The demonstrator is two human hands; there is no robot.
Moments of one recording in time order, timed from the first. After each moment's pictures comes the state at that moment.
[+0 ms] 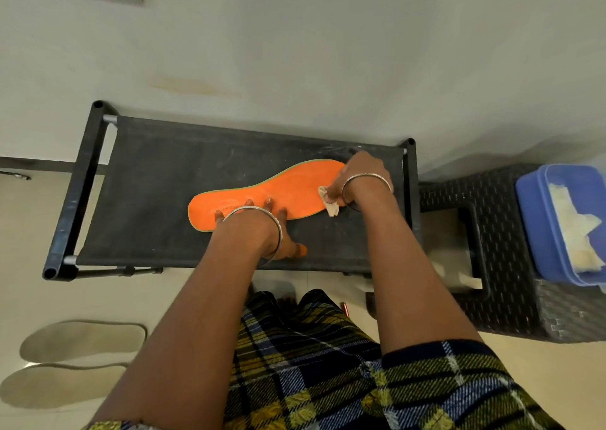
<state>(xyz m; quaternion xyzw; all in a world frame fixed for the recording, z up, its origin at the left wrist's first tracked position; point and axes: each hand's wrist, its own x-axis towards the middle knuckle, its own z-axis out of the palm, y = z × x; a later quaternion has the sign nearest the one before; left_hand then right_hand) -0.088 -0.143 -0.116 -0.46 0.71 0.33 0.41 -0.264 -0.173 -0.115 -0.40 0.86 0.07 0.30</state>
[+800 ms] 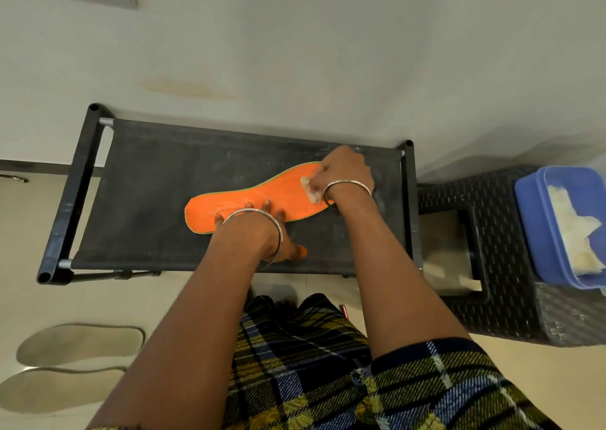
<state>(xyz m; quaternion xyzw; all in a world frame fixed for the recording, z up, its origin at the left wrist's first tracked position) -0.090 -0.141 -0.114 -0.47 0.71 0.34 0.41 -0.240 -0.180 -0.129 -0.45 0.85 -0.01 0.27</state>
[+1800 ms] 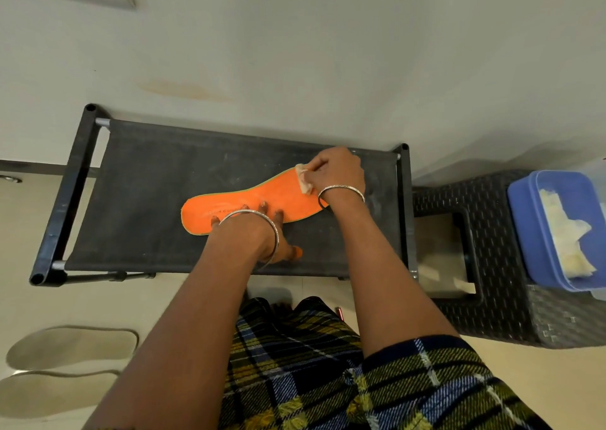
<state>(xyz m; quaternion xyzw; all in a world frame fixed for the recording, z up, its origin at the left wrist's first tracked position) -0.092 -0.143 -0.115 -0.48 0.70 0.34 0.40 -0.239 -0.176 -0.126 -0.47 0.83 -0.14 0.27</state>
